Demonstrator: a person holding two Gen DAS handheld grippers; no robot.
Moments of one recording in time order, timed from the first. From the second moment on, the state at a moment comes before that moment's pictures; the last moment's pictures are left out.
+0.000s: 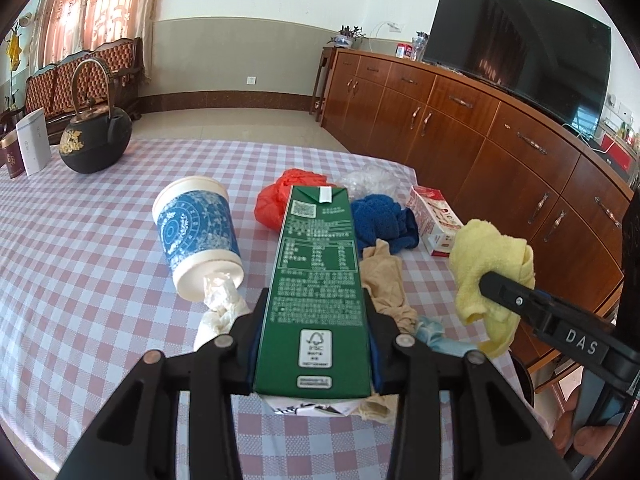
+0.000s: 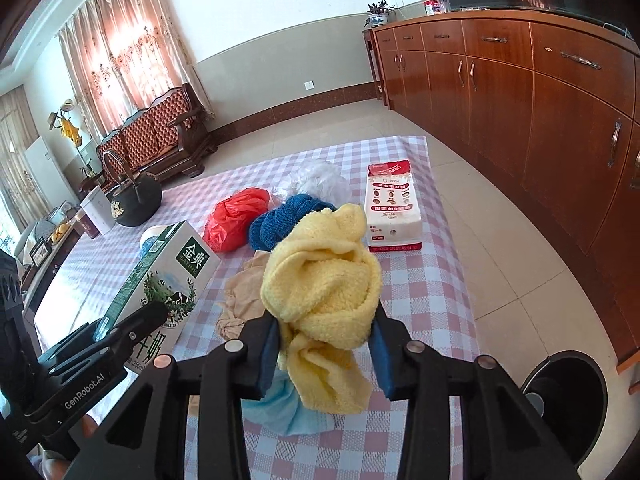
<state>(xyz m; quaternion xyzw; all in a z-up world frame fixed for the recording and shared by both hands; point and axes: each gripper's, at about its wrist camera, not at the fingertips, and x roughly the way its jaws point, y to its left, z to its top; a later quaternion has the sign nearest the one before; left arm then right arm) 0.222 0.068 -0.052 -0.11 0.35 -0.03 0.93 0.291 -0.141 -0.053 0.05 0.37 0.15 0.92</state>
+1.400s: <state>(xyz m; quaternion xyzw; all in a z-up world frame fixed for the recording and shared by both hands) 0.174 -0.021 -0.027 -0.09 0.33 -0.13 0.93 0.188 -0.242 -0.040 0.08 0.35 0.08 0.93</state>
